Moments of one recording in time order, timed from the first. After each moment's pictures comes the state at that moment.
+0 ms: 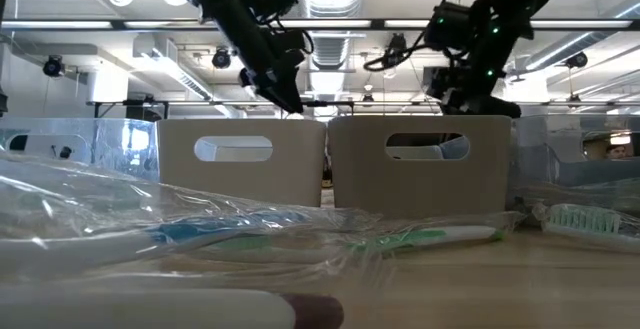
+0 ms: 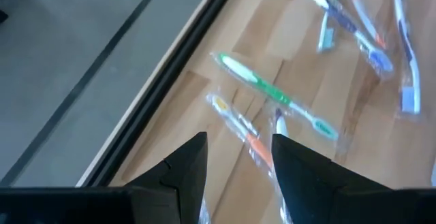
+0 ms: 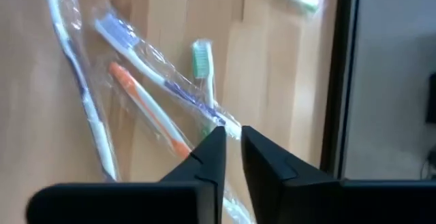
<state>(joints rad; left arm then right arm) 0.40 1.56 1.23 -0.40 -0.21 0.04 -0.52 1.34 0.85 -0.56 0.11 -0.71</state>
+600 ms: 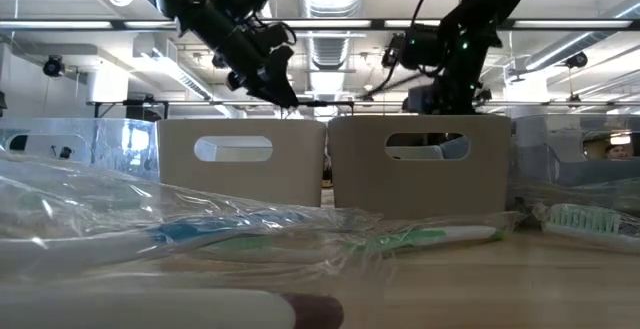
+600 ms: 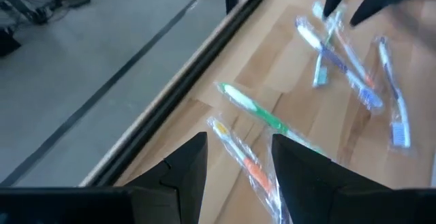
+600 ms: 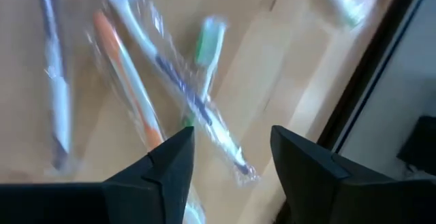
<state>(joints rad) 0.40 1.43 0.99 -0.09 -0.21 0.01 -0.52 1.55 1.00 -0.65 0.18 -1.01</state>
